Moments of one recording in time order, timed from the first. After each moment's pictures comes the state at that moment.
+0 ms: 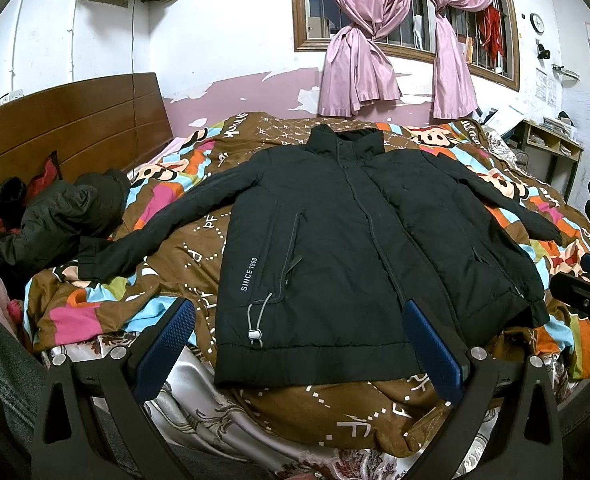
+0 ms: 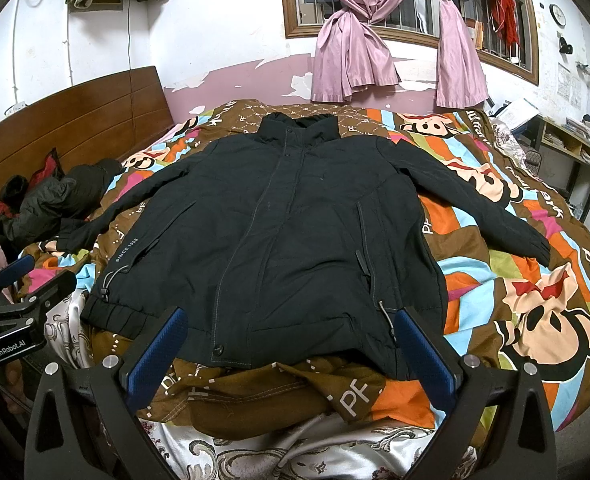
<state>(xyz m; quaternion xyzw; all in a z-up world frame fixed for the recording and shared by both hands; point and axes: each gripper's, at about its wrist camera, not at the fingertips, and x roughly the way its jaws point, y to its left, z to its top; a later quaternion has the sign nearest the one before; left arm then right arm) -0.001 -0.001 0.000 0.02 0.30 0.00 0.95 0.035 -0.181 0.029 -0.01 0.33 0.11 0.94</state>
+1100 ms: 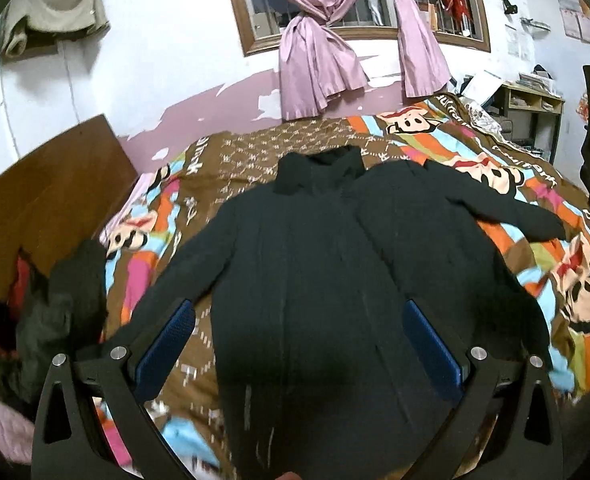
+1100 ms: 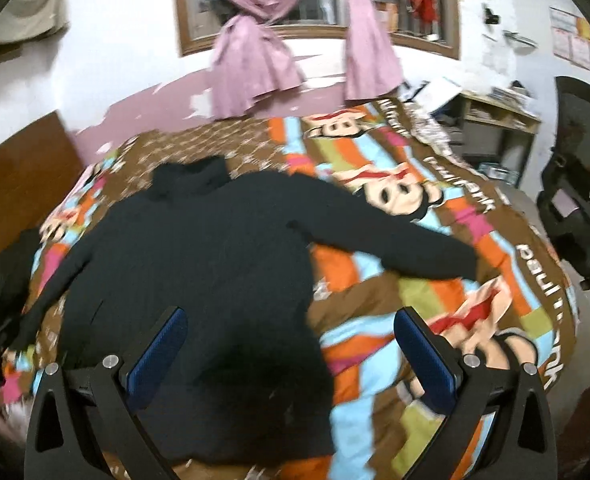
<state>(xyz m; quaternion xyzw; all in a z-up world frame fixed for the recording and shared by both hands) 0.152 -0.038 0.089 0.12 0.32 -0.05 0.94 0.147 -0.284 0.129 0.05 0.35 -0.05 0.93</state>
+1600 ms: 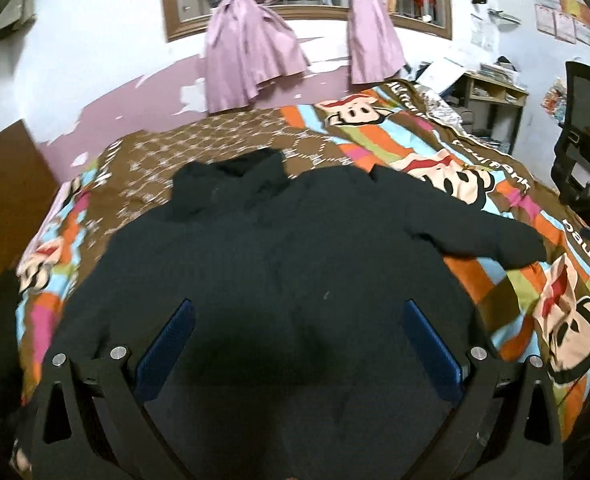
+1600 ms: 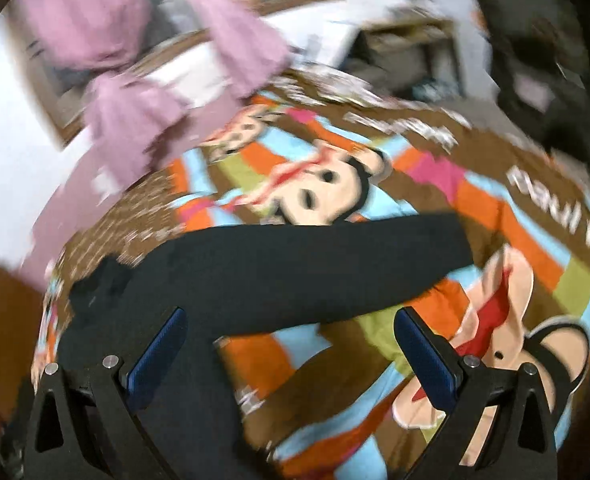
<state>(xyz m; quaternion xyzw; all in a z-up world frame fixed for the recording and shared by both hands) 0.327 -0.145 0.044 0.11 0.36 -0.16 0.91 0.276 -0.484 0.053 0.28 0.33 -0.15 0.89</state>
